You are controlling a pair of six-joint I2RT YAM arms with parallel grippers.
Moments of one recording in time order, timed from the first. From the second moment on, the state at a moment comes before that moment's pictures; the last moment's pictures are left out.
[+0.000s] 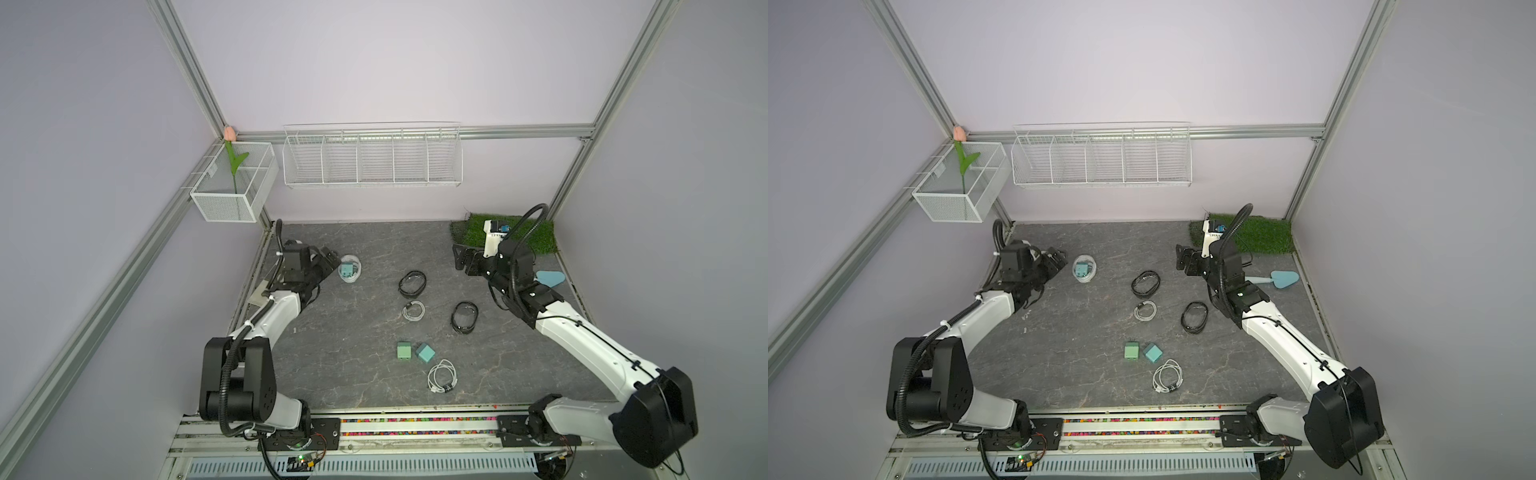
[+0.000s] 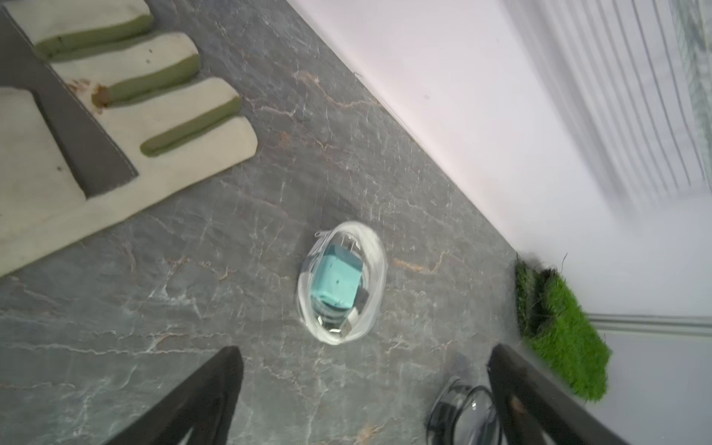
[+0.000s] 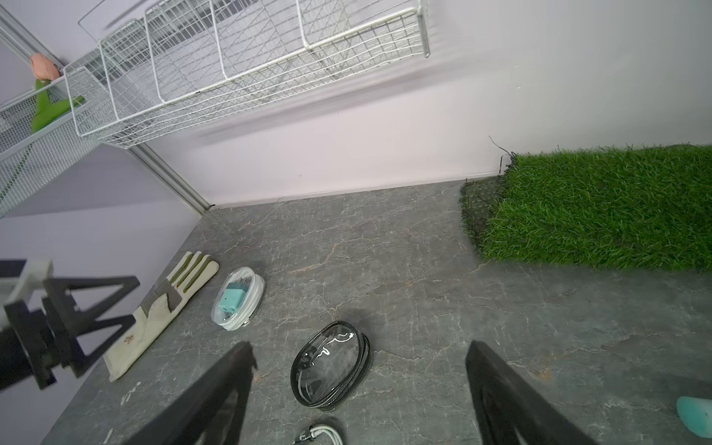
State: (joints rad) left arm -0.10 1.43 0.80 0.04 0.15 -0.75; right arm 0.46 1.26 0.99 -0.04 0.06 0.41
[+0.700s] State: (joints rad) left arm -0.73 1.81 1.35 -0.25 -0.09 -0.27; right arm 0.35 1.23 0.97 -0.40 0.33 0.60
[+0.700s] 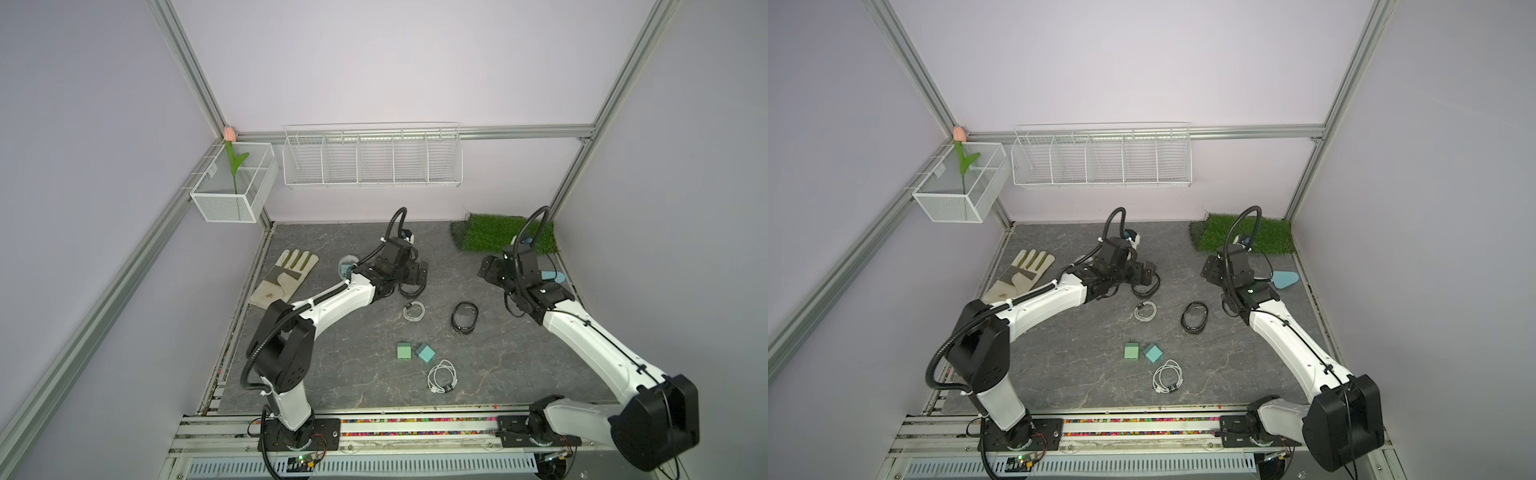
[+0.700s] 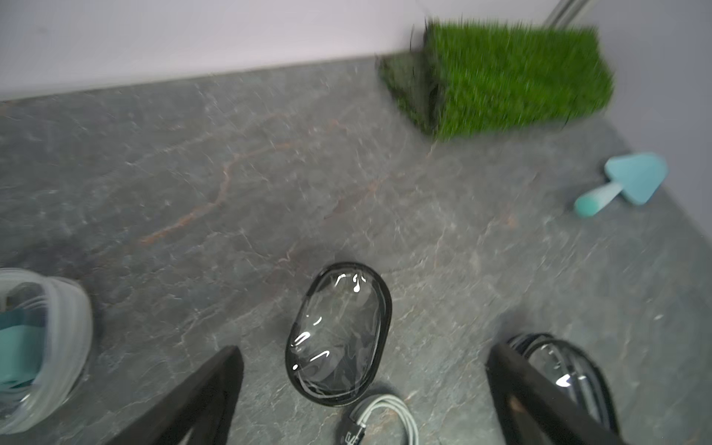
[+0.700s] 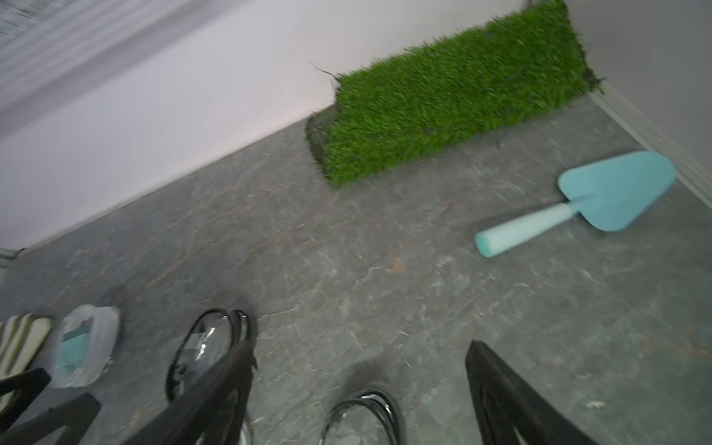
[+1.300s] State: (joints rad) left arm -0.84 2.18 1.72 -0.67 -0.19 -0.10; right arm 0.34 1.26 0.94 -0.41 0.36 0.61
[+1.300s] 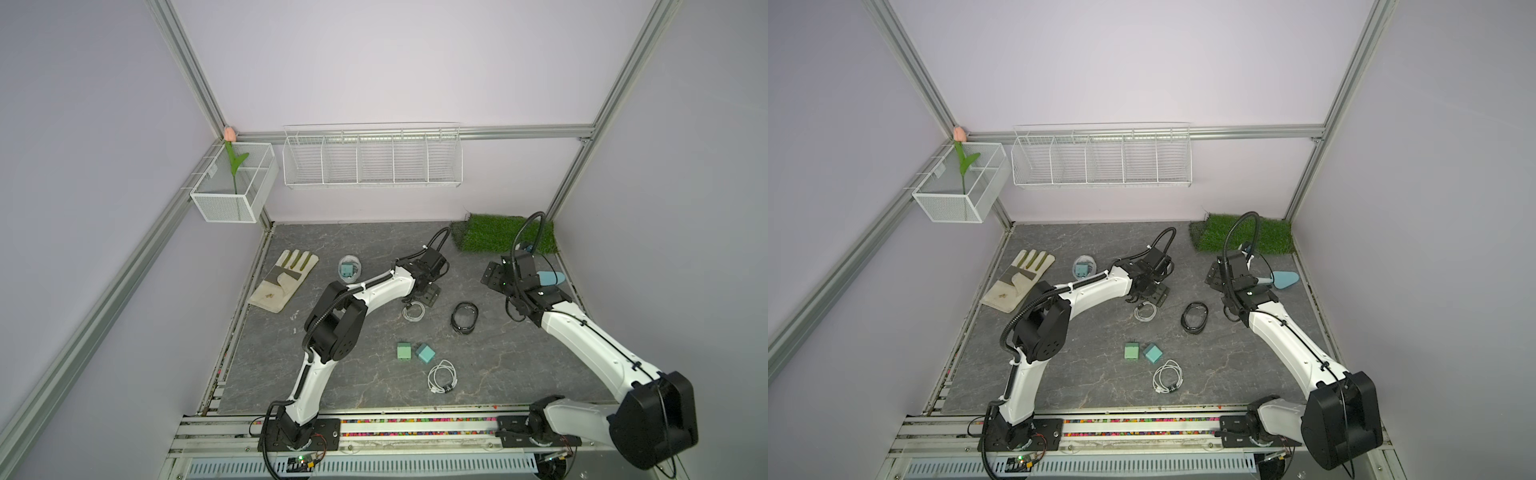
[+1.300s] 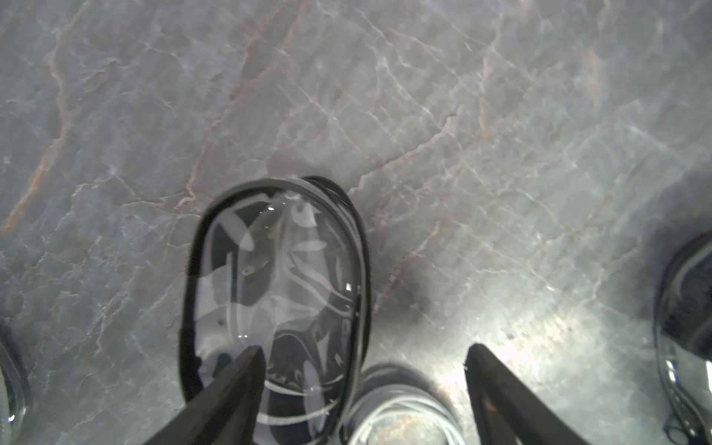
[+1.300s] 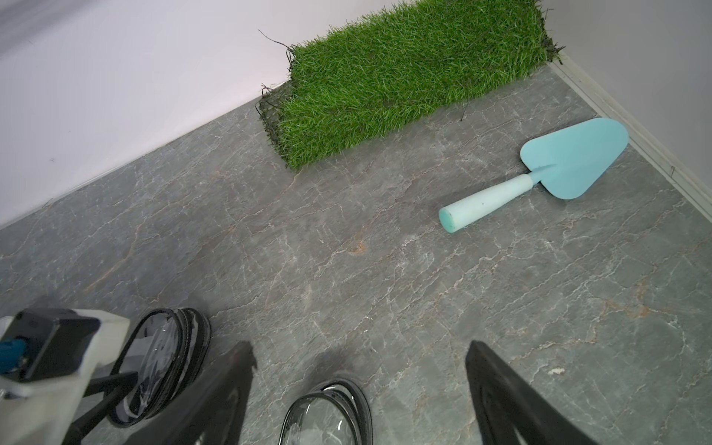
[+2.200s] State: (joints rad) left arm -0.83 2.31 1.92 -0.79 -0.32 -0.14; right arm 0.34 1.26 0.94 -0.40 0.30 0.61
